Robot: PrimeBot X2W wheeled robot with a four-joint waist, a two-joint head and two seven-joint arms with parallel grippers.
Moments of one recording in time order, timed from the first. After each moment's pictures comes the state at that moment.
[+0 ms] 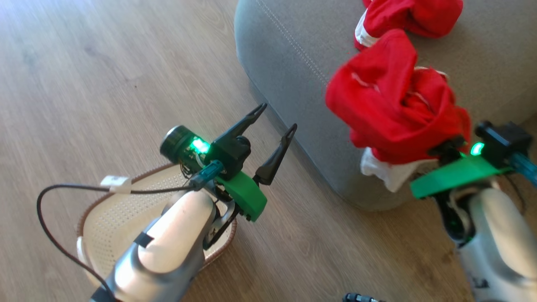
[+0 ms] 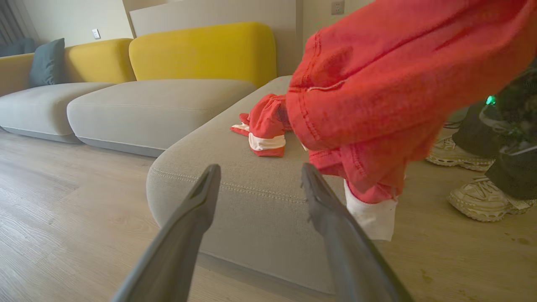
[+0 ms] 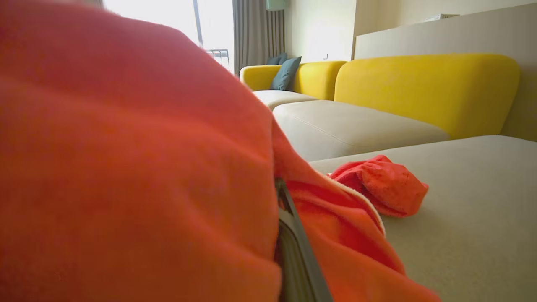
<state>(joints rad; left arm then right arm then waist) -0.55 0.11 -0.68 0.36 -0.28 -0.04 -0.25 -0.37 -0.20 0.17 0.26 0.36 0.13 -0.25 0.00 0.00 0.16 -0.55</state>
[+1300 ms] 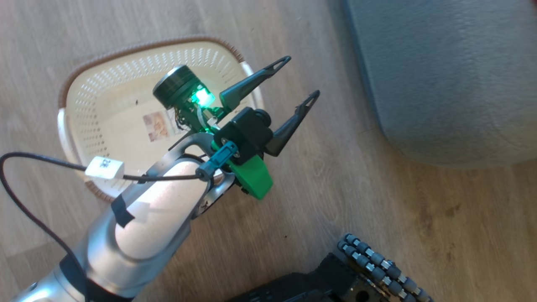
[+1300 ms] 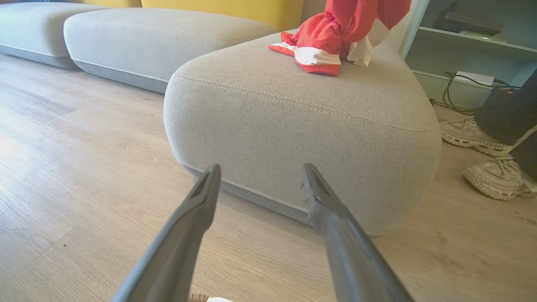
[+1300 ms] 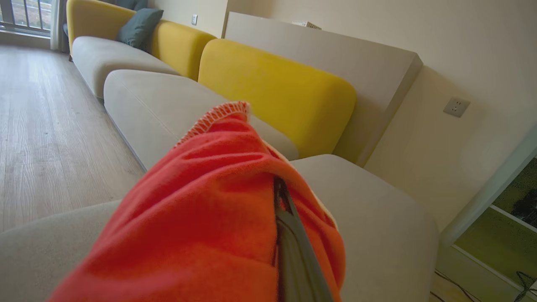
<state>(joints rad) -0.71 0.23 -0.76 0.11 -0.17 -0.08 -0.13 -1.22 -0.65 -0.37 1.04 0.18 0.13 -0.25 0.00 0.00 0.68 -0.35</state>
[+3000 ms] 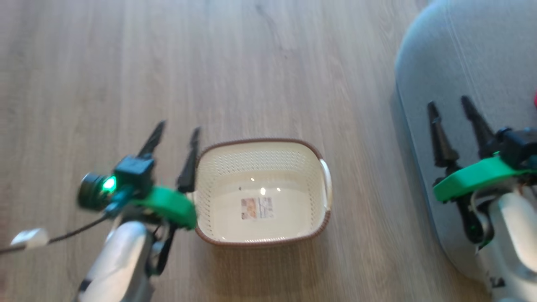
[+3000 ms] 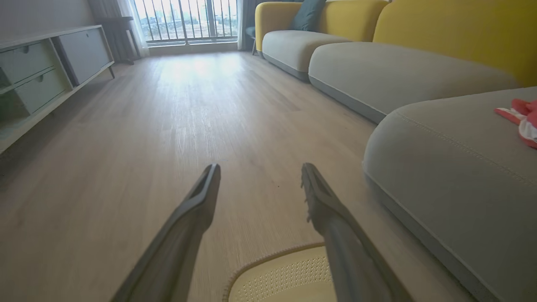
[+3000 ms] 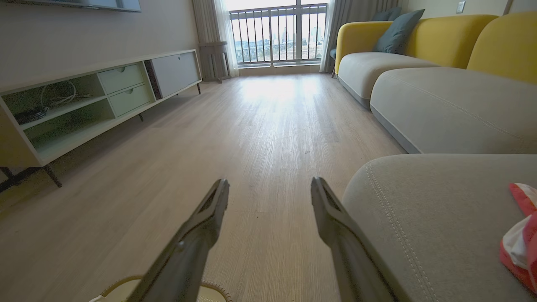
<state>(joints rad) -0.33 0.18 -0.39 0.25 -0.29 0.09 -0.25 -0.35 -0.28 0.10 0.36 0.37 0.13 -0.25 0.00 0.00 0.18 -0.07</state>
